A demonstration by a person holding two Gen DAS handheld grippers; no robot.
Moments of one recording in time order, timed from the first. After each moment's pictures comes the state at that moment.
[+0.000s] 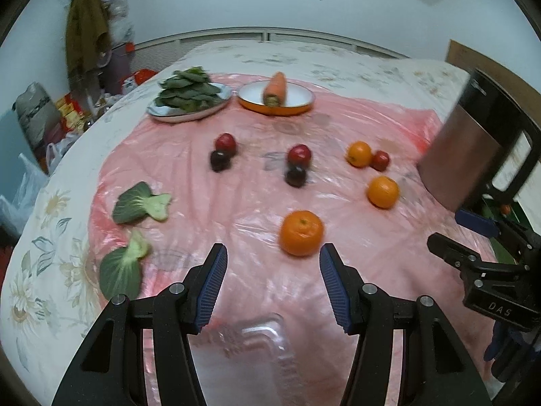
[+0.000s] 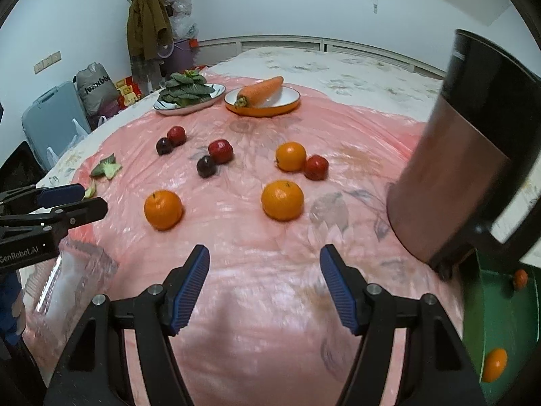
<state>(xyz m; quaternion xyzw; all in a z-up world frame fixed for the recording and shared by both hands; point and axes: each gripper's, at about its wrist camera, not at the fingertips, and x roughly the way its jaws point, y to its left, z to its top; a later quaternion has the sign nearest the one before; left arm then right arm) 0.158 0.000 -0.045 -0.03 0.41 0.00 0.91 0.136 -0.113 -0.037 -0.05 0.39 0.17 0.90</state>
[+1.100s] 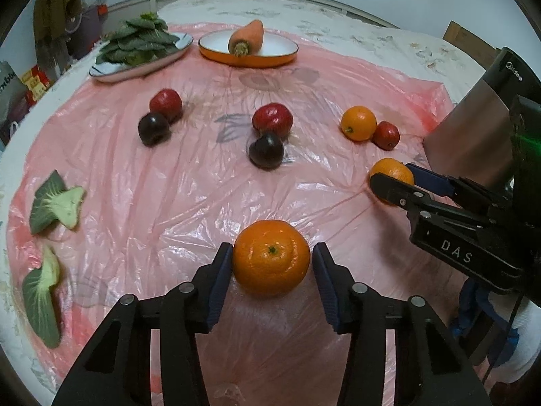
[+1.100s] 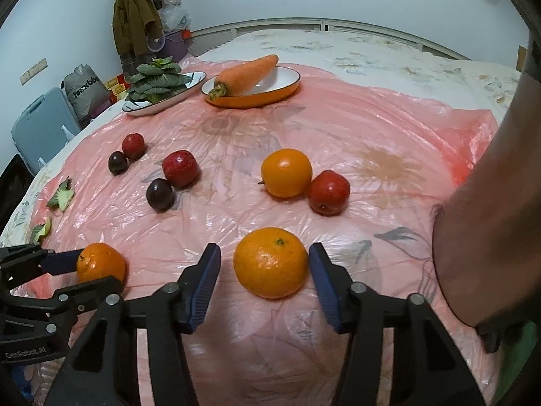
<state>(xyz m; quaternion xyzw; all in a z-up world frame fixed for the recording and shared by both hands) 0.236 -0.022 -0.103 -0.06 0.50 -0.06 0.86 0.240 -0.101 -0.087 -0.03 0.43 0.18 0.89</state>
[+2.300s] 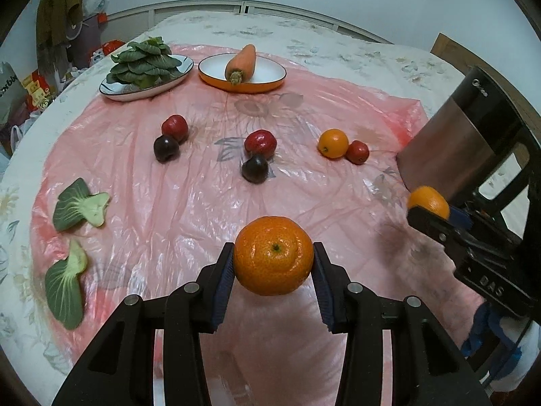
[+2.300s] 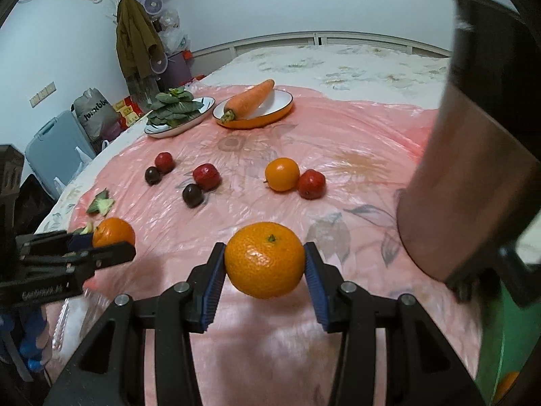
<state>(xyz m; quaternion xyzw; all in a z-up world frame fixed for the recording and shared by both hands) 0.201 -0.018 -0.058 -0.07 0.47 -0.07 0.88 0.174 -0.135 -0.037 0.01 0.40 0.18 0.90</state>
